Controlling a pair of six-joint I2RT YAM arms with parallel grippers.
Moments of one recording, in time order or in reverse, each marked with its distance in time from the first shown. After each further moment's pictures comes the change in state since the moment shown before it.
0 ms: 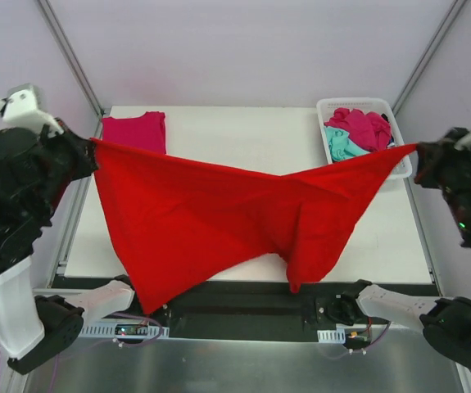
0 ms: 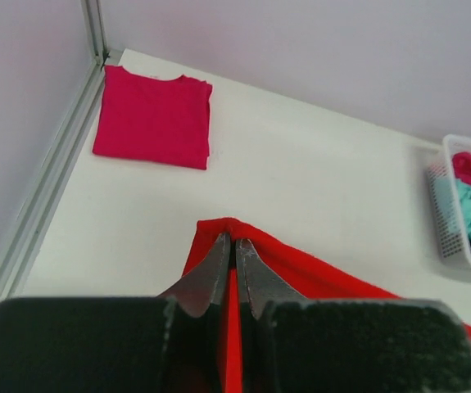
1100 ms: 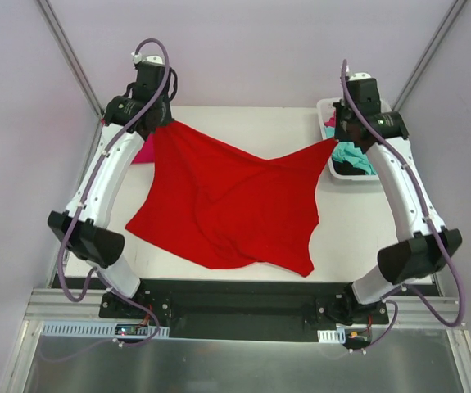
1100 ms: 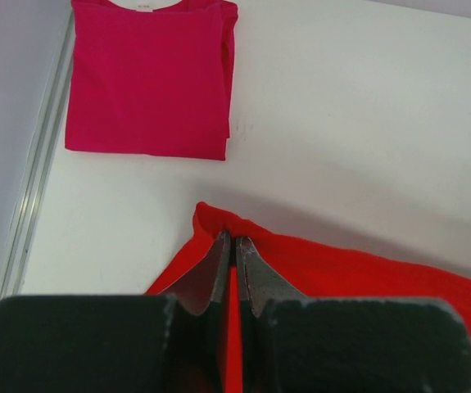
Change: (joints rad) left arm 0.064 0.571 -0.157 0.318 -0.007 0.093; right arm -0.406 0.497 -0.417 0.355 -0.351 -0.074
